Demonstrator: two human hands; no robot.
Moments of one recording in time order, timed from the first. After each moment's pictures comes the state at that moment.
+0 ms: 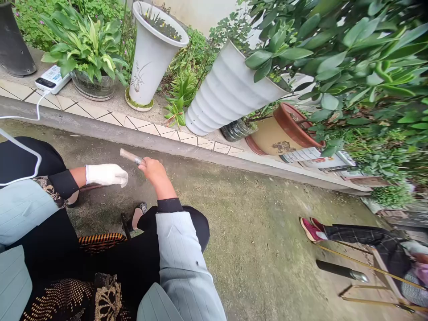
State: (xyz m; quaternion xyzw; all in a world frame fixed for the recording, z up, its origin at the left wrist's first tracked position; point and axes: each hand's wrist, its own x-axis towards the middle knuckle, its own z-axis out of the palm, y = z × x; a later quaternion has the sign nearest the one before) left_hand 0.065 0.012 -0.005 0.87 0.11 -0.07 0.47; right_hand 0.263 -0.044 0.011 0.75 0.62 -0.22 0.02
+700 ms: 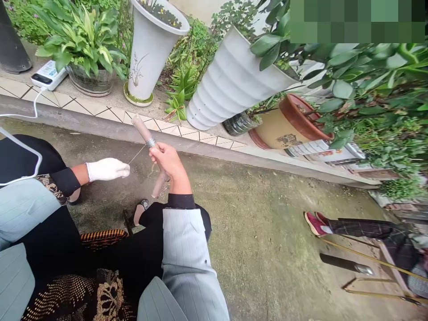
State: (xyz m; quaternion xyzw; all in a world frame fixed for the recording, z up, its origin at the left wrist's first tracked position) left_hand 0.072 0.018 -0.013 0.92 0.20 -0.09 0.31; right_hand 0.293 -0.045 0.033 0.61 0.47 -0.48 -0.41
